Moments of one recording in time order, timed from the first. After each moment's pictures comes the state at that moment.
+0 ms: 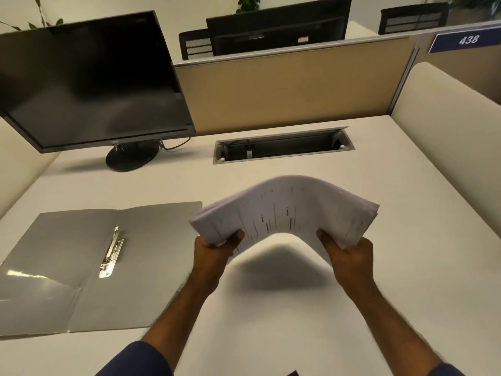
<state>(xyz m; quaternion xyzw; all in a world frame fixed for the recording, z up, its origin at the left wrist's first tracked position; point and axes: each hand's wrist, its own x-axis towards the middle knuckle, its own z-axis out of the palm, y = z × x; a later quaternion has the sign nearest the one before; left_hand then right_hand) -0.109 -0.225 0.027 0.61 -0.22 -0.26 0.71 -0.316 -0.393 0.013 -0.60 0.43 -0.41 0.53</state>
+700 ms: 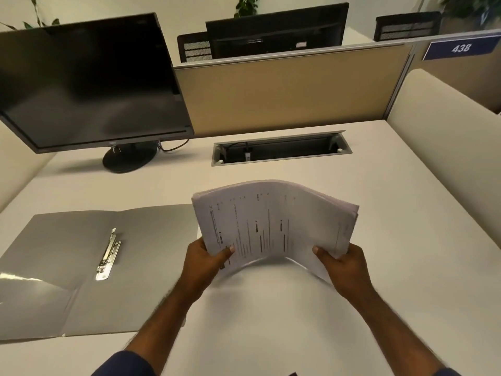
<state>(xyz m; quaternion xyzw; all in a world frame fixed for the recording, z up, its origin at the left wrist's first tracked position) -0.095 -0.203 0.020 0.69 -0.24 -0.27 0.63 -0.326 -0.387 0.012 -0.67 0.40 -0.33 0.52</state>
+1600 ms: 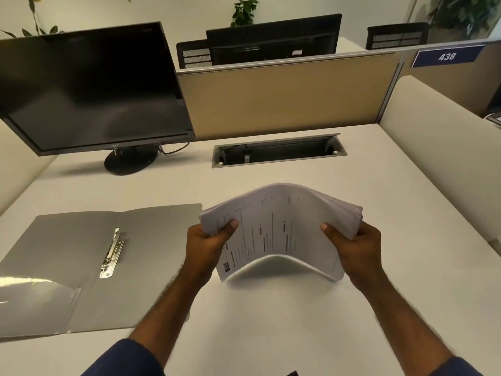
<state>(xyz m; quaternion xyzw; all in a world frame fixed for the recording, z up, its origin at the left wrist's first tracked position) -0.111 -0.210 0.071 0.64 -0.27 -0.24 0.68 -0.328 -0.382 0.066 -0.62 0.36 -0.44 0.55</state>
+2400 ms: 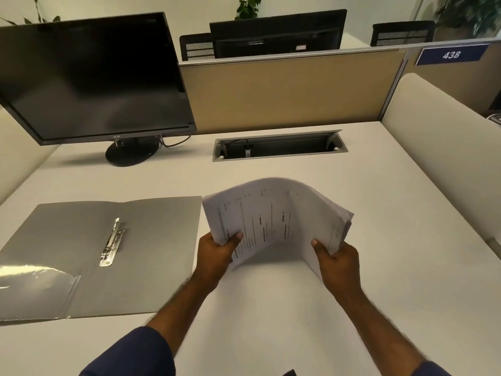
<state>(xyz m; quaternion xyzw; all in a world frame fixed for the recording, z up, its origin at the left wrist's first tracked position) -0.131 -0.208 0.029 0.67 -0.21 -0.25 0.66 -0.327 -0.353 0.018 -0.66 0.45 -0.38 0.47</state>
